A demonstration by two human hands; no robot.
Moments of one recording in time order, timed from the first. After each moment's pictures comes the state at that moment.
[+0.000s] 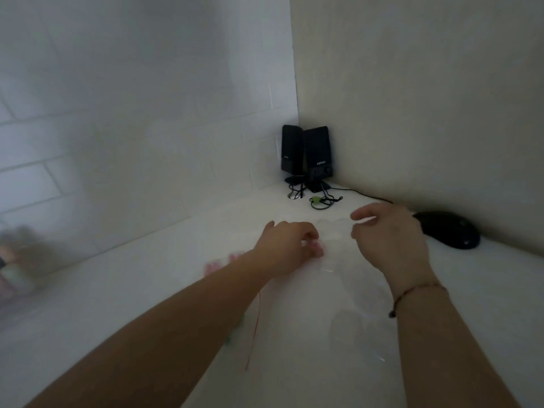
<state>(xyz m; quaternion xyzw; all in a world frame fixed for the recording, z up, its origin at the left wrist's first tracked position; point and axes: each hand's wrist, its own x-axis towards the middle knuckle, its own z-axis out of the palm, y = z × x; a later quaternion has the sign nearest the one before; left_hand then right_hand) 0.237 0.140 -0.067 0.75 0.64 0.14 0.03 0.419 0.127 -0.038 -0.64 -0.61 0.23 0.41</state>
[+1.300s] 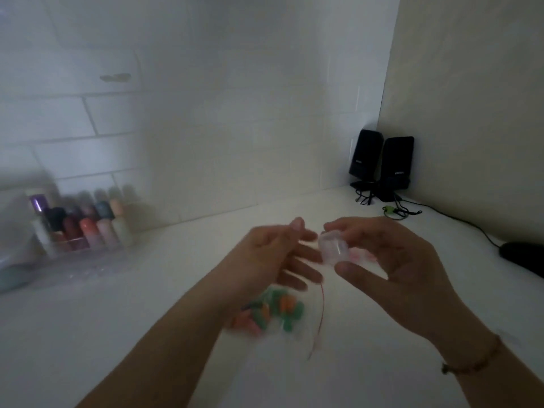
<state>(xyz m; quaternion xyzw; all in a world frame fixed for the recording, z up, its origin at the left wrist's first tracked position) 0.135 -0.047 -0.009 0.54 0.54 0.49 0.42 0.328 0.039 -0.026 -0.09 -0.82 0.34 0.46</state>
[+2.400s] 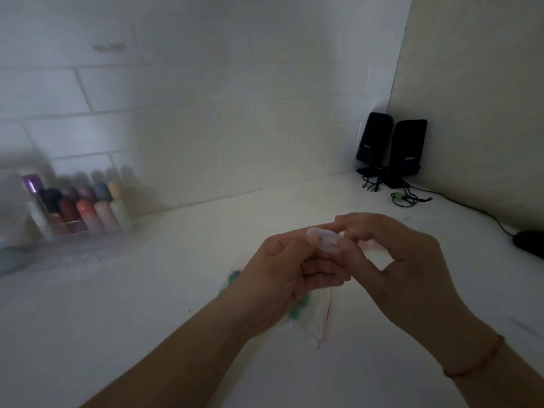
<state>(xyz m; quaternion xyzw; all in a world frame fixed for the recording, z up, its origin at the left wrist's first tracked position) 0.154 -0.037 -0.050 0.46 0.33 0.62 0.54 0.310 0.023 -0.032 -0.17 -0.83 0.14 0.51</state>
